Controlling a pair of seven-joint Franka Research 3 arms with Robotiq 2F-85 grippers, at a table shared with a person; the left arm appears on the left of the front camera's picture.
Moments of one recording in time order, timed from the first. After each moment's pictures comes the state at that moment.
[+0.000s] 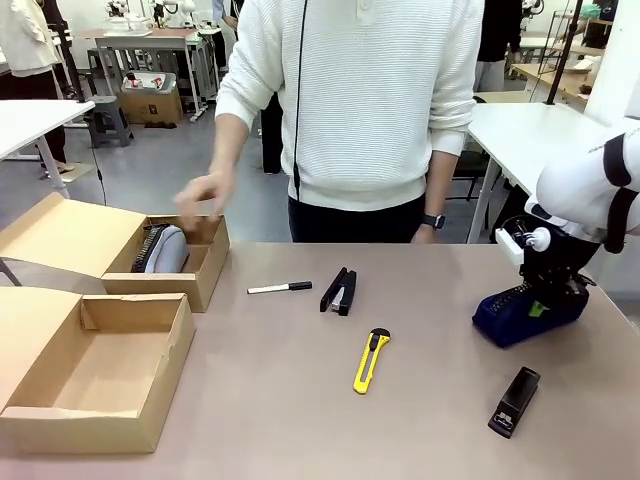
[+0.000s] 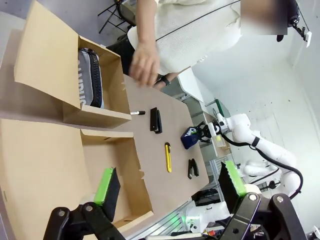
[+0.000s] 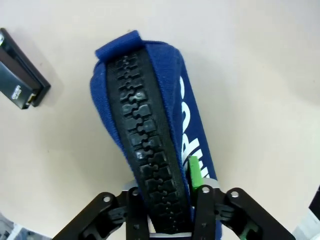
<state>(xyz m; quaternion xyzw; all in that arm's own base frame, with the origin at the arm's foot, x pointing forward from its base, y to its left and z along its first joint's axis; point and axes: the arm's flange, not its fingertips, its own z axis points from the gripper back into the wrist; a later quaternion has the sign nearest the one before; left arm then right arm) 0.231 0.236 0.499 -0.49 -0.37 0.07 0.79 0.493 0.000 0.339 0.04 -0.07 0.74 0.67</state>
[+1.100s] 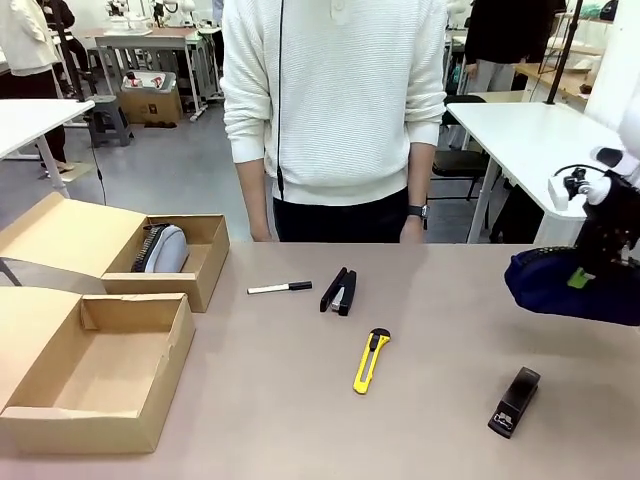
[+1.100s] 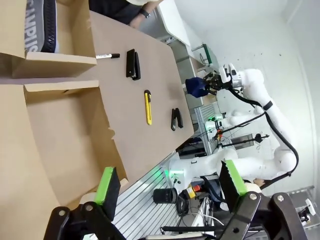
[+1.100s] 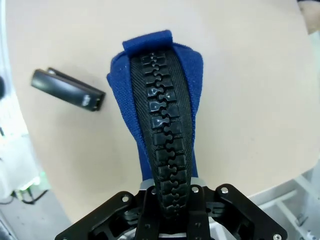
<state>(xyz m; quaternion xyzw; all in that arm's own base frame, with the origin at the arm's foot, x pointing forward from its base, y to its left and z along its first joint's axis) 0.251 0.157 0.483 -0.53 -0.24 0.00 0.81 0.426 -0.029 0.445 0.06 -0.10 0.60 0.79</state>
